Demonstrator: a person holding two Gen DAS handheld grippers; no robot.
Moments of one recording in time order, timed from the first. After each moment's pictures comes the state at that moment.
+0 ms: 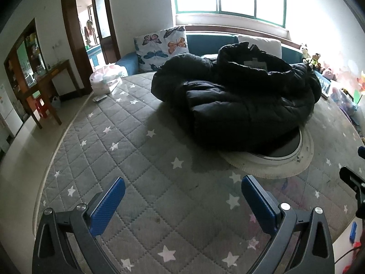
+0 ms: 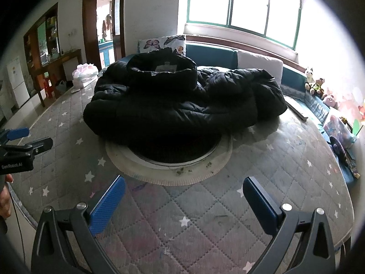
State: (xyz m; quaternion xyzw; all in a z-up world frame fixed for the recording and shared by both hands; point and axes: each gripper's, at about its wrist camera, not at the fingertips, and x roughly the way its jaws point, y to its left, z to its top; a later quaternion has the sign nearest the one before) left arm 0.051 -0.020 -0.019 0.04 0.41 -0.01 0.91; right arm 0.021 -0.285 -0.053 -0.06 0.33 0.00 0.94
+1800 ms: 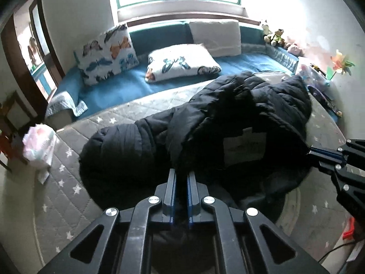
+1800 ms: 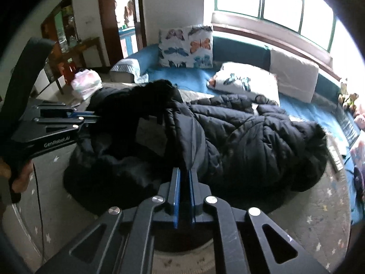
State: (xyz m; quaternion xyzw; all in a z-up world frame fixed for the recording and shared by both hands) left arm 0.297 -0.120 0.034 0.10 0.45 -0.16 0.87; right arm 0.153 -0.301 0.017 -0.08 0.37 0.10 0.92
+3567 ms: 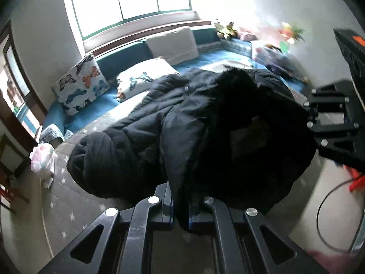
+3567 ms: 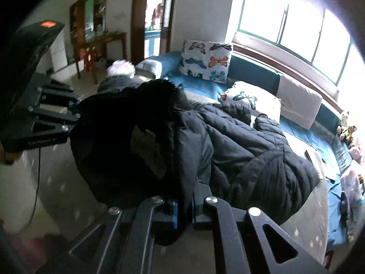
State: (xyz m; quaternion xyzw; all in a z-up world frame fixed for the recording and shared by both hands) left arm 0.093 -0.121 0.067 0.19 0.39 -0.27 0.86; right arm 0.015 -0.273 0.037 -0.17 0.34 0.13 0.91
